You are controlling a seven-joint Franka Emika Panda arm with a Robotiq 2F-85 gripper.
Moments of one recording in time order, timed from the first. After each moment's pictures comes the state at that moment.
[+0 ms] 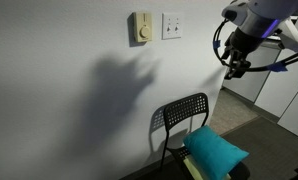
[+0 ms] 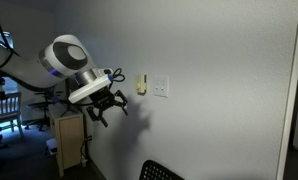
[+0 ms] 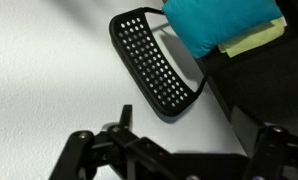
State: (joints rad) arm 0.18 -0.26 0.20 -2.35 -0.50 2.37 -0.26
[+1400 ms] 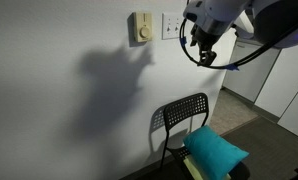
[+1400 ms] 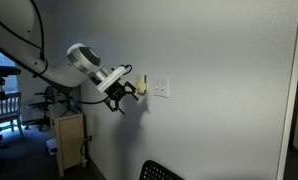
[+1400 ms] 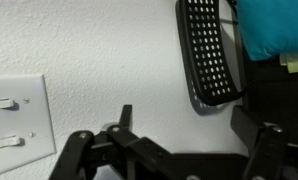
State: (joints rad) arm 0.22 0.01 0.23 -2.04 -0.84 2.34 -0.33
